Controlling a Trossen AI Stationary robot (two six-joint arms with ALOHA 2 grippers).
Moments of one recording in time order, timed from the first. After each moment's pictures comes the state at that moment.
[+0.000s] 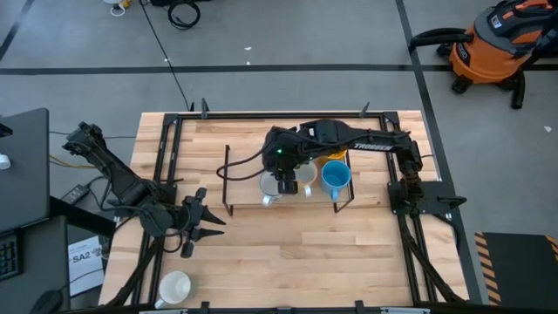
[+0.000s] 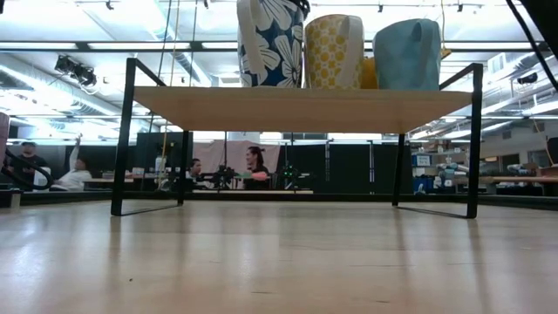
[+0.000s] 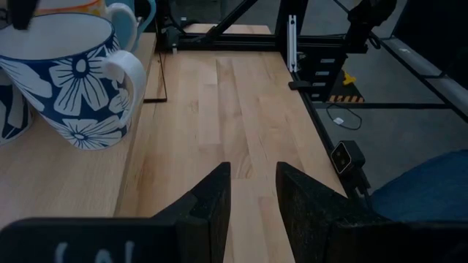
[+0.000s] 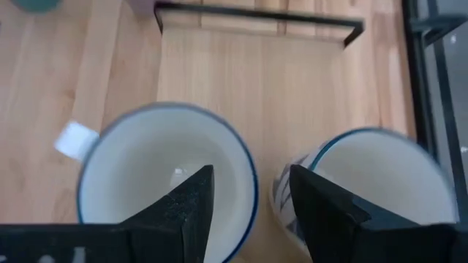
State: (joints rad) left arm -0.74 0.96 0.83 -0.33 -0.55 -0.37; right arm 0.01 1.98 2.22 -1.21 0.06 -0.08
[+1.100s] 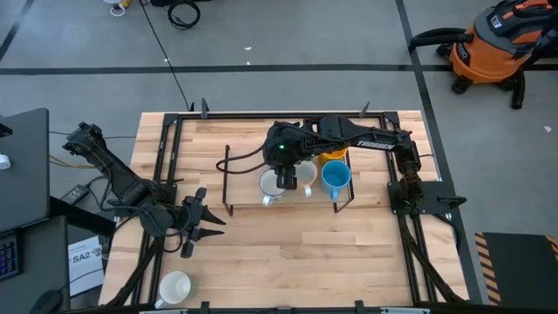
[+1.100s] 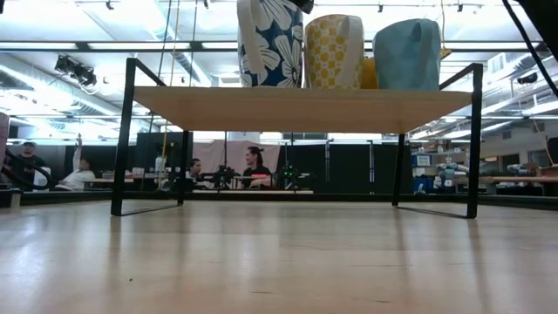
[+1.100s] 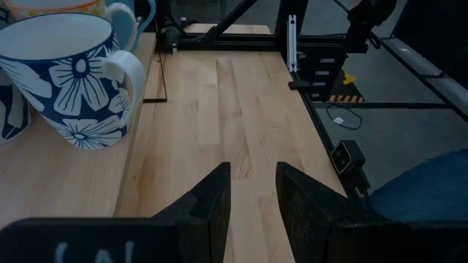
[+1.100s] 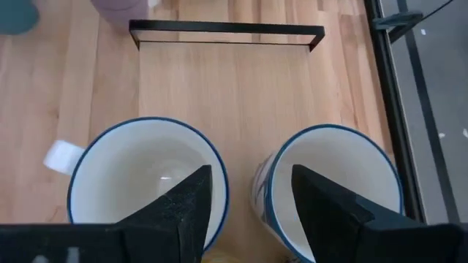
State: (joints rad) left arm -0.74 0.96 0.83 -0.33 -0.55 -0.37; right arm 0.00 1.99 2.31 -1.27 0.13 -0.02
